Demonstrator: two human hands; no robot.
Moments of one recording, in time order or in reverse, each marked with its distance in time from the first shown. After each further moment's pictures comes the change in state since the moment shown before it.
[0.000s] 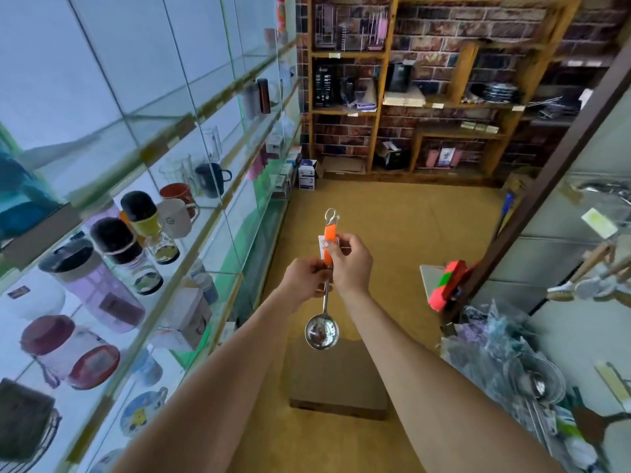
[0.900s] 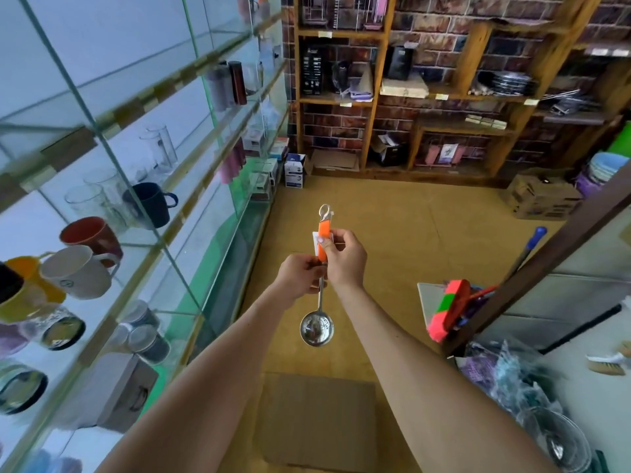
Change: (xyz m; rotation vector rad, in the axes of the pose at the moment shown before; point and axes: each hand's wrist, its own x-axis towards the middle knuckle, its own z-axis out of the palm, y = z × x) left_hand 0.273 0.029 0.023 0.004 -0.014 -0.052; right_hand 0.252 0.088 0.063 -0.022 -0.027 0.051
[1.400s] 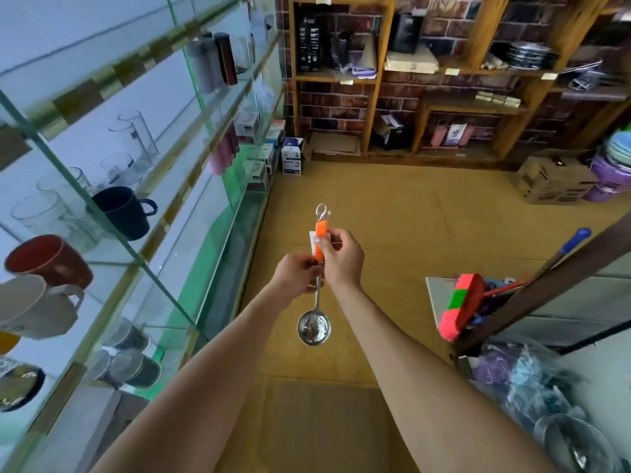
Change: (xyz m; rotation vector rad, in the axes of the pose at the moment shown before) left_hand 0.104 -0.027 -0.021 0.029 -0.034 -0.037; right_hand 0.074 0.050 0.063 -0.029 -0.005 0.068
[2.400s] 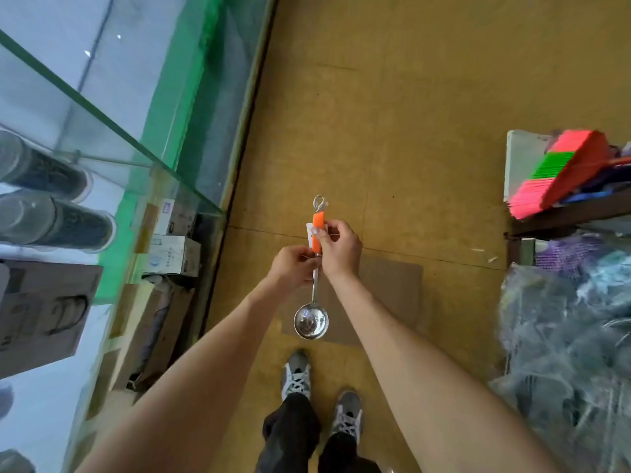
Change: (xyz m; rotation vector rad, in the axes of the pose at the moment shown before) left_hand 0.041 -0.404 0.088 -0.186 -0.076 -0.527; right_hand -0.130 0.373 0.115 -0.207 -0.206 0.448
